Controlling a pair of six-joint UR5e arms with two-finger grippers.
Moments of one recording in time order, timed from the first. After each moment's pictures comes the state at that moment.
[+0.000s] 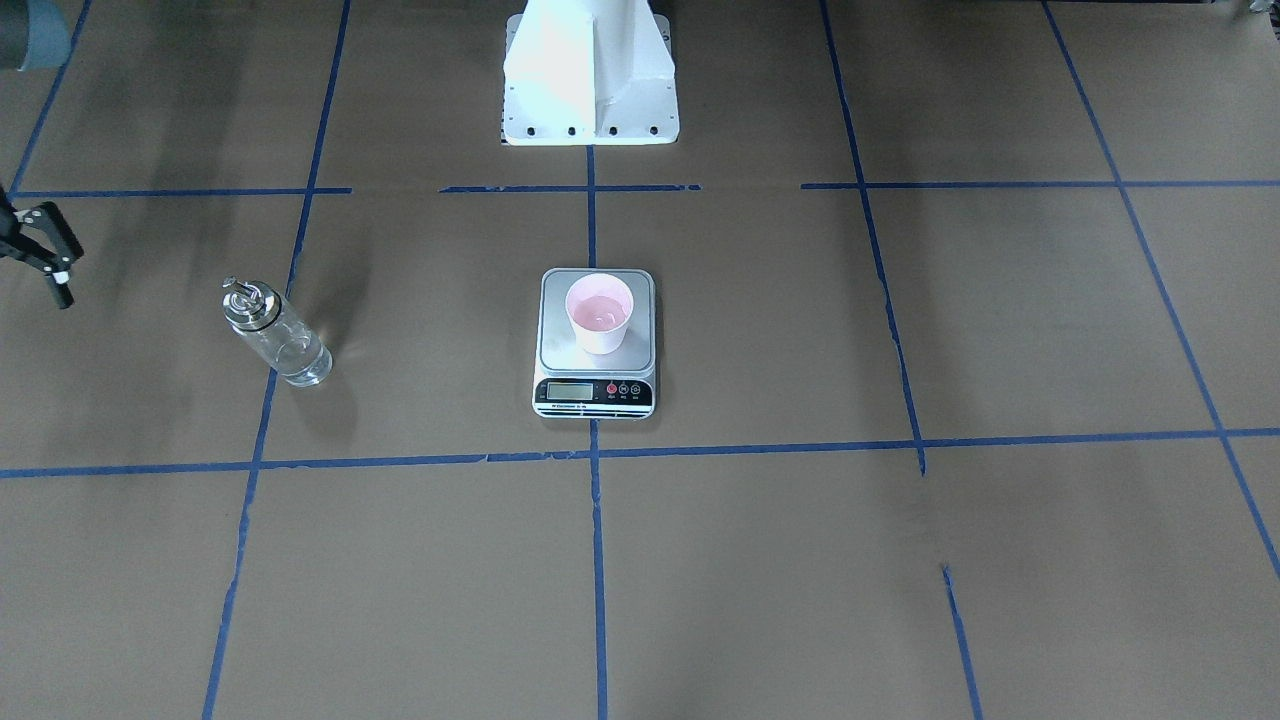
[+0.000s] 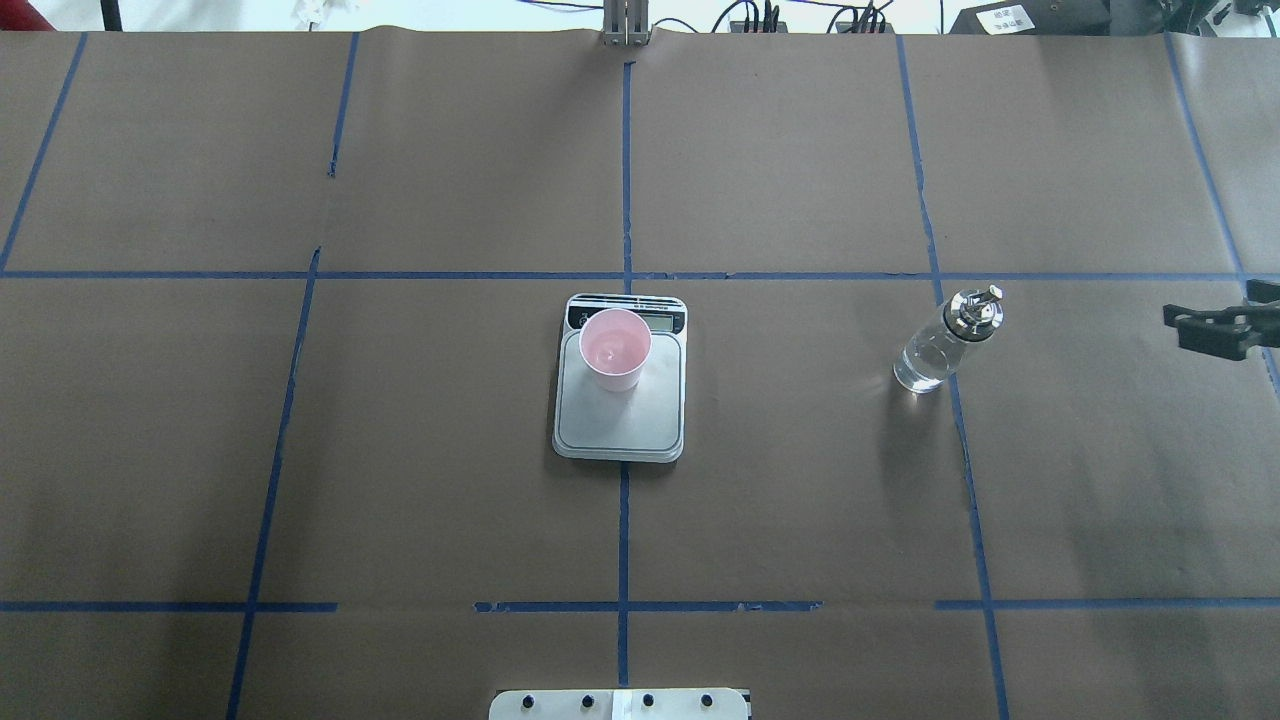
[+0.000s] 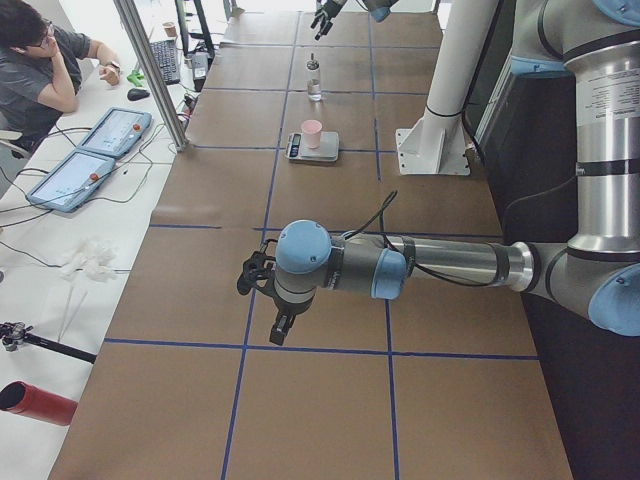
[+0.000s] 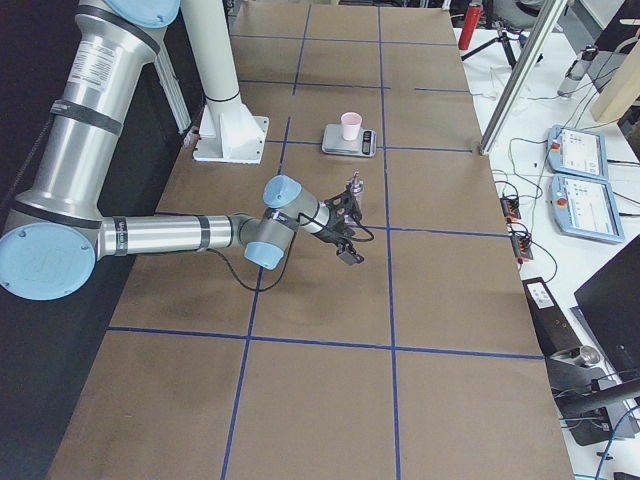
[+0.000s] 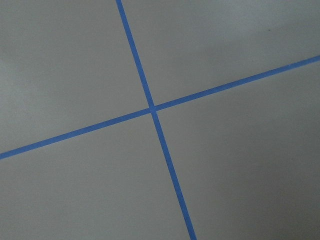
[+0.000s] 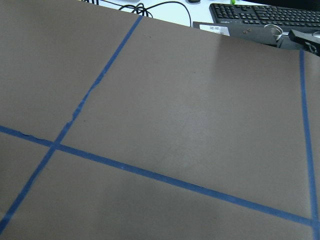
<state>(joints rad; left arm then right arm) -1.64 -1.43 -1.78 -1.68 -2.41 0.23 1.03 -1.90 1.86 -0.54 1.80 0.64</state>
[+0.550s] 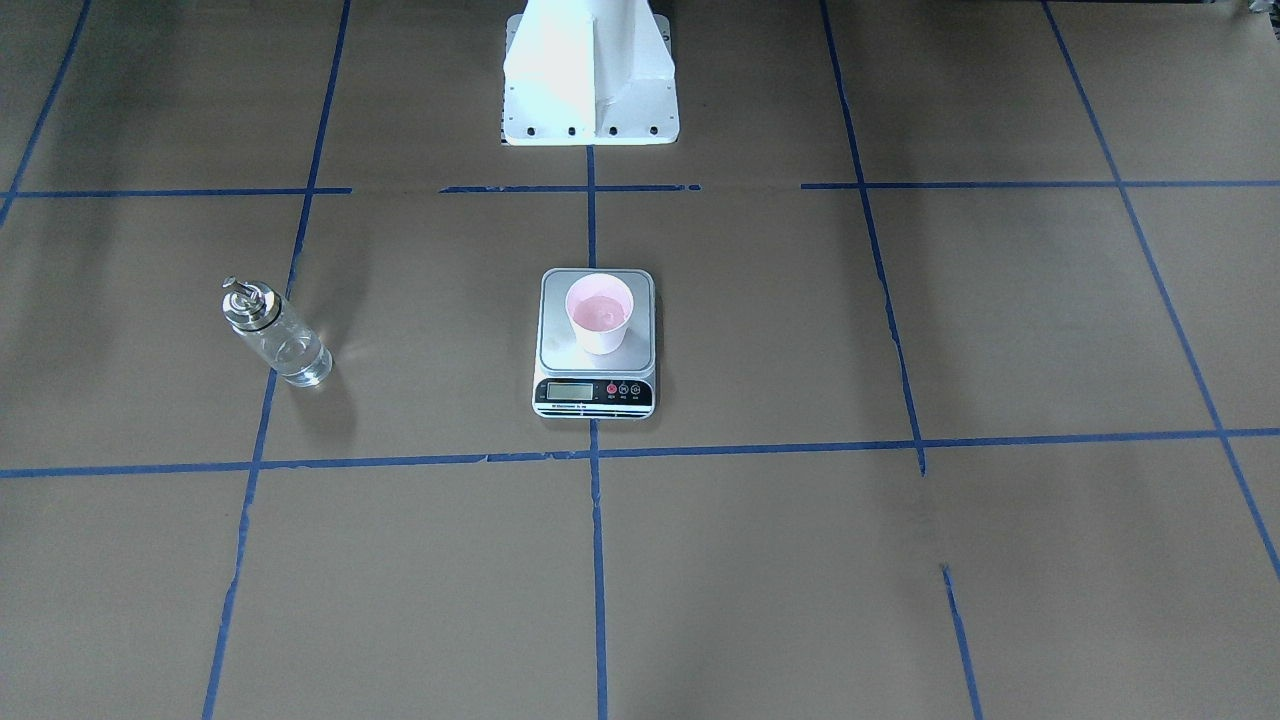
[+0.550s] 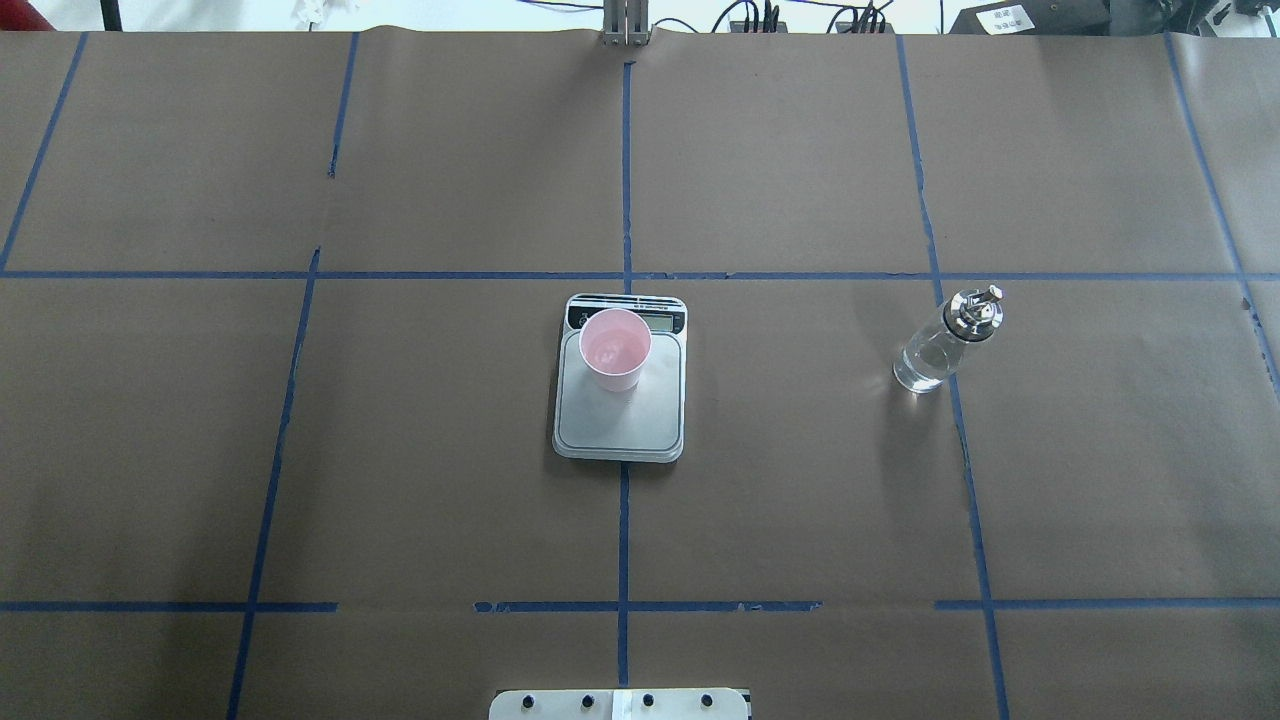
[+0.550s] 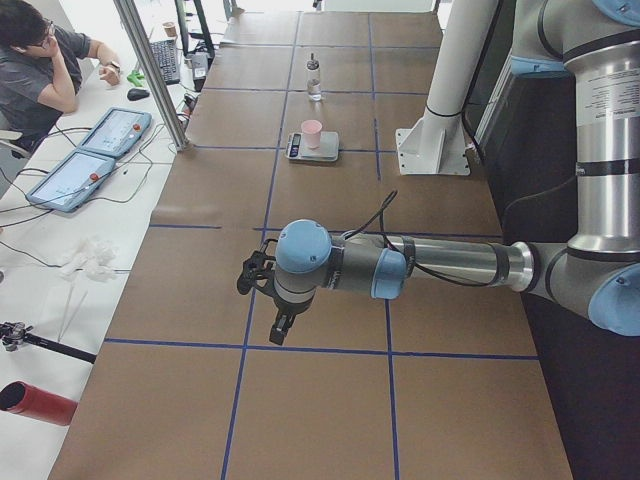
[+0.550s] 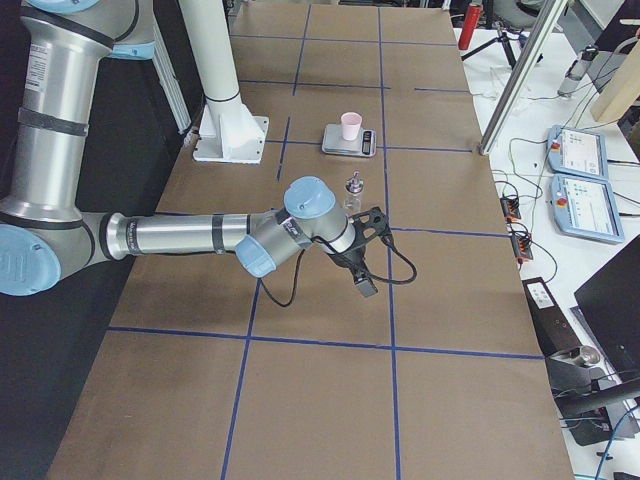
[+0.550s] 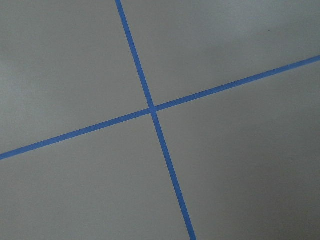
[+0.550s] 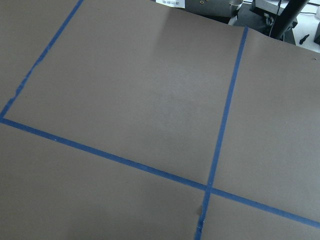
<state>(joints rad) -1.64 -1.43 -1.78 -1.69 -2.41 0.23 1.49 -1.77 1.87 -1.07 2.22 0.14</state>
